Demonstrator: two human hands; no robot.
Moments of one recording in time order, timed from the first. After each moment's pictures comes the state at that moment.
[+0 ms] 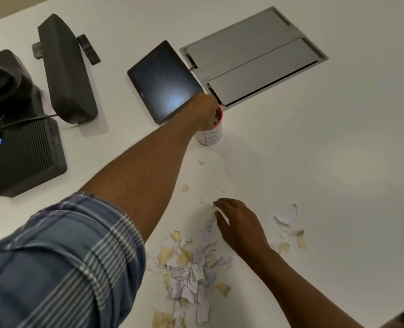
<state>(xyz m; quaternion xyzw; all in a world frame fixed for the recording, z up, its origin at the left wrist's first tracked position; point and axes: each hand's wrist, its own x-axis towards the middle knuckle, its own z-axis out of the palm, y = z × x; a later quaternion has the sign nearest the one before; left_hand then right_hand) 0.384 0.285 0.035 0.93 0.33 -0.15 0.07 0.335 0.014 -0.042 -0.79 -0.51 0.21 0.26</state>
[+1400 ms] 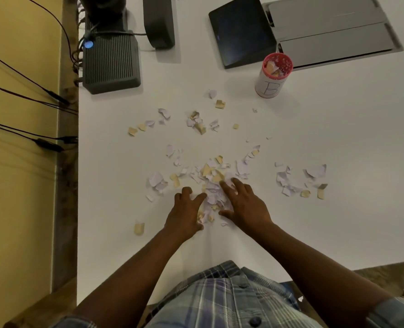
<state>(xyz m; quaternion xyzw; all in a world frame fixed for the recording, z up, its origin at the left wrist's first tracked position) 0.043 -0.024 -0.047 0.79 0.53 -0.11 0.29 0.235 -0.066 -0.043 -0.70 -0.67 0.26 -0.02</state>
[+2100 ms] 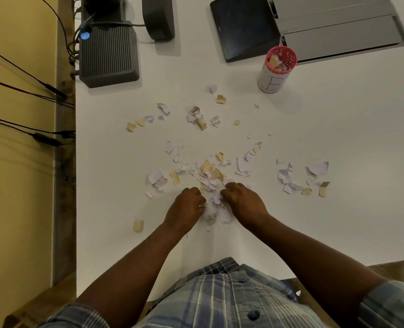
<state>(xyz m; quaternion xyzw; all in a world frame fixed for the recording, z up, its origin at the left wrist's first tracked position) 0.050 -0.012 -0.037 0.80 0.50 -0.02 0.32 0.233 -0.056 -0.034 -0.63 -0.74 0.22 -0.02</state>
